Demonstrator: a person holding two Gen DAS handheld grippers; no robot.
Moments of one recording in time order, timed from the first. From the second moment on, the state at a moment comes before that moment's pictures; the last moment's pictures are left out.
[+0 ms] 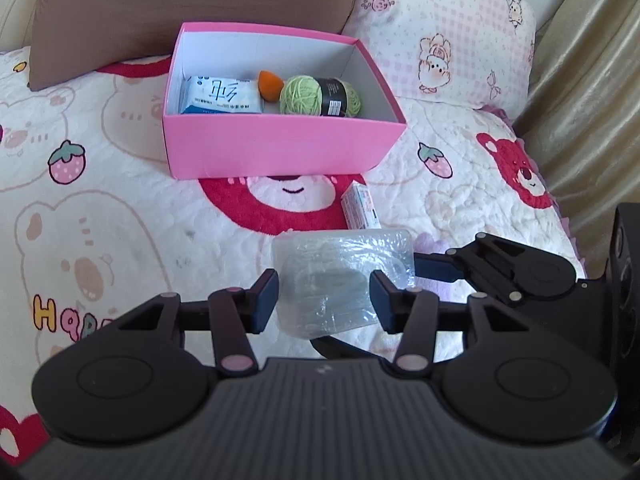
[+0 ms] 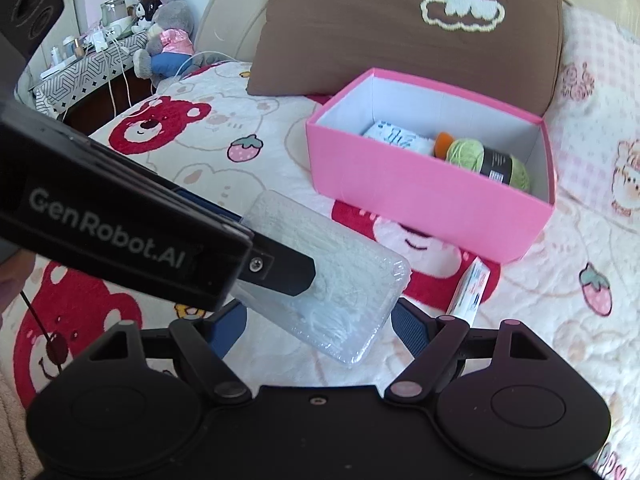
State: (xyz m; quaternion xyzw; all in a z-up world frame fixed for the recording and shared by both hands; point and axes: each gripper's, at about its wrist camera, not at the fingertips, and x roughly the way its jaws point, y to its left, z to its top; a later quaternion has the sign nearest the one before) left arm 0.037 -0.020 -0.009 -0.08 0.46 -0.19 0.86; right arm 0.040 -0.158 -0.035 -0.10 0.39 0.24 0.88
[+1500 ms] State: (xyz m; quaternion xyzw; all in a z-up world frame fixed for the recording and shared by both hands) left arm 0.243 -0.008 0.019 -0.14 0.44 -0.11 0.88; right arm 0.250 -0.156 0.010 -0.12 0.41 0.26 0.86
